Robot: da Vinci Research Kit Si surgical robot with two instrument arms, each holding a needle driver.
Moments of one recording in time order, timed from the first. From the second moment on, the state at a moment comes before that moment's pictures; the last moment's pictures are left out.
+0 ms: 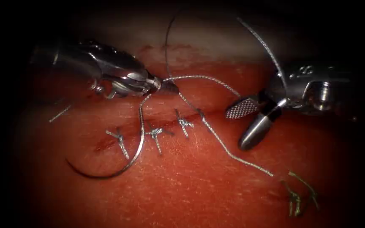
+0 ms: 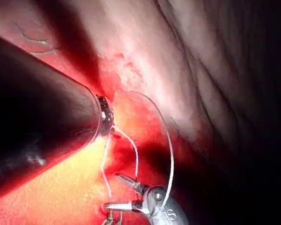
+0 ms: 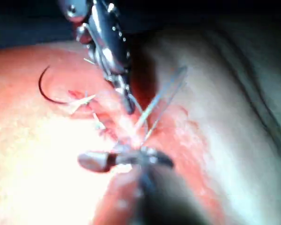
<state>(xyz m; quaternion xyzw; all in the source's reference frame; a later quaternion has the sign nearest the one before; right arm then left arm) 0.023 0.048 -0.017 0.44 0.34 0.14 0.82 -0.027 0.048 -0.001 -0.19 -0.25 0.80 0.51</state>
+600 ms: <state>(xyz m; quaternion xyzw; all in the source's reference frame) 0.023 0.044 -0.014 0.41 0.20 0.13 0.88 -0.029 0.045 -0.003 -0.19 -0.25 0.80 0.51</state>
